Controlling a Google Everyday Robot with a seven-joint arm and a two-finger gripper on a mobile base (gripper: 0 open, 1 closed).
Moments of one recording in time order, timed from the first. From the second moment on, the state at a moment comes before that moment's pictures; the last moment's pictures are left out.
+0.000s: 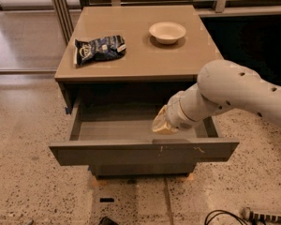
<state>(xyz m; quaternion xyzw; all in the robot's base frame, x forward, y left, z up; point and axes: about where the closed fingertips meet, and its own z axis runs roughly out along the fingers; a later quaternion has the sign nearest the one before) 0.514 -0.058 0.745 -0.66 0.69 0.09 0.28</state>
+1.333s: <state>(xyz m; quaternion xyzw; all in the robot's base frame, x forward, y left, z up) 0.458 -0.049 0.677 -0.67 0.70 0.18 0.18</state>
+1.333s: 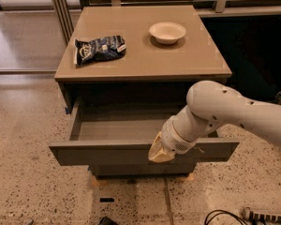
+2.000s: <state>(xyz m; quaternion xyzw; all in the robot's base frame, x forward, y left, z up) 0.458 -0.058 0.660 -0.67 0.70 0.15 0.16</state>
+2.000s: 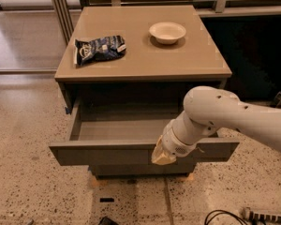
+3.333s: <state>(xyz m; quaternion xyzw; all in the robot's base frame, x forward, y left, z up) 0.541 -0.071 0.697 -0.64 0.70 0.10 0.30</state>
